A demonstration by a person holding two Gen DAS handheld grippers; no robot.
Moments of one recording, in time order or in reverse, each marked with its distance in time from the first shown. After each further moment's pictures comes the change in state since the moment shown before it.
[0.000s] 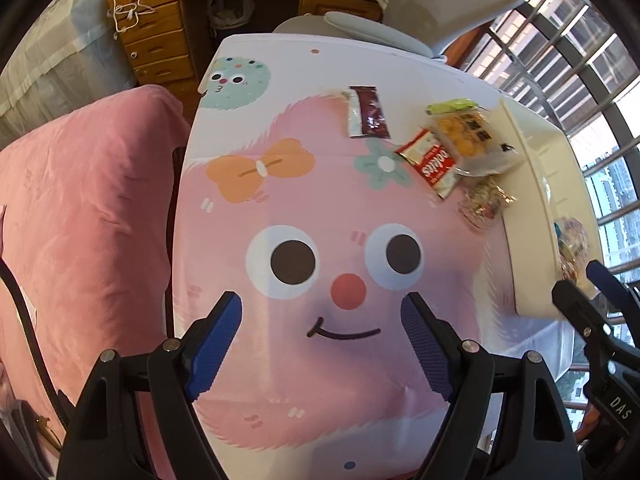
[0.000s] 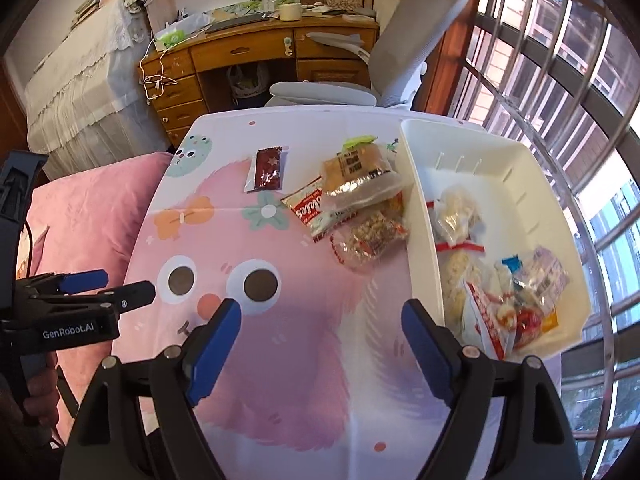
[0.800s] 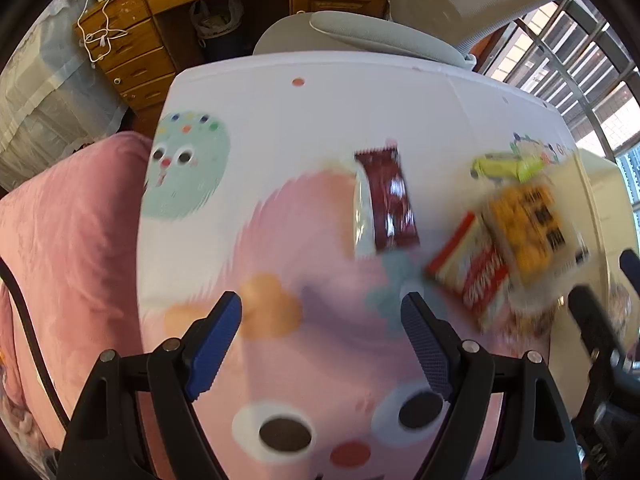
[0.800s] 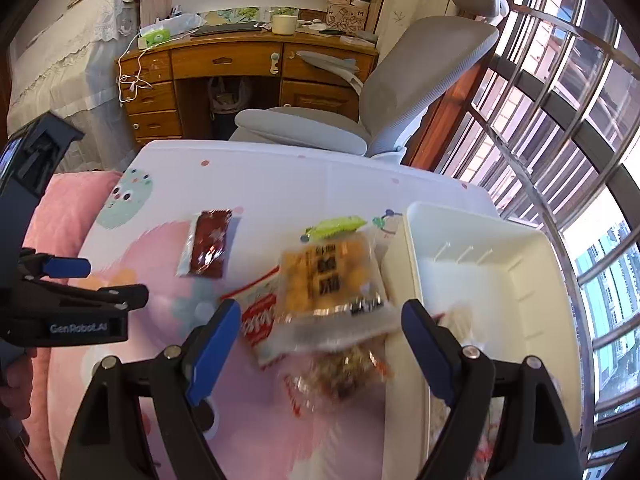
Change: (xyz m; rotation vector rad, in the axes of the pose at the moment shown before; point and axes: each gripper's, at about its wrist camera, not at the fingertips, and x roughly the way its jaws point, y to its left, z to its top) left arm 0.099 -0.025 0.146 0.069 0.033 0.093; right arm 0.098 -0.008 0.092 -0.099 -0.083 -0.135
